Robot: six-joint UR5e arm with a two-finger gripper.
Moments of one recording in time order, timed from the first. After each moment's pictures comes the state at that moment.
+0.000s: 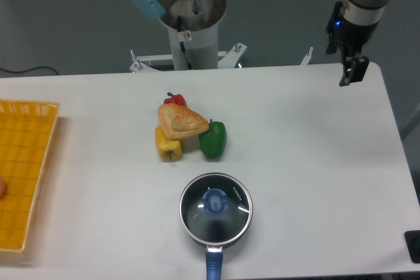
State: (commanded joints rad) arm 2.96 -1.72 -1.59 -1.37 1.52 2.31
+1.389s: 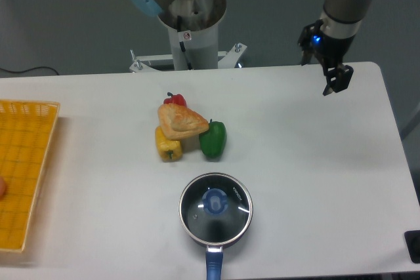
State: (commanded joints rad) arm 2.85 -1.71 -1.66 -1.31 1.52 1.80
